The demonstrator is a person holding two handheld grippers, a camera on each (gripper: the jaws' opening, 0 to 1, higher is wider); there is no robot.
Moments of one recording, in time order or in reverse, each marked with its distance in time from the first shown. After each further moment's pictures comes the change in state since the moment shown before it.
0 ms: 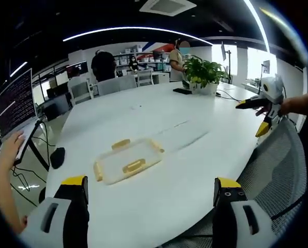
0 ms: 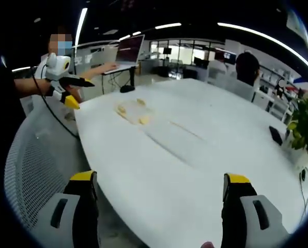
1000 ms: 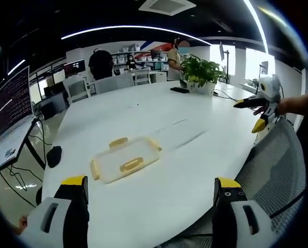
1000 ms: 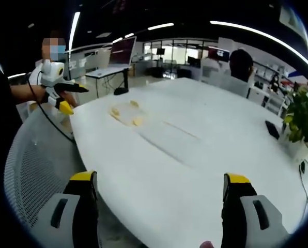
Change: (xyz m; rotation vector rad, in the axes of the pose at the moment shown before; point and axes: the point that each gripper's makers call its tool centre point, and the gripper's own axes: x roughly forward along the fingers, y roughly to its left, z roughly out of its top) left arm 0.004 -0.003 -0.003 -0.002 0.012 -0.033; right arm -0.004 -0.013 -0.003 0.055 -0.012 -0.041
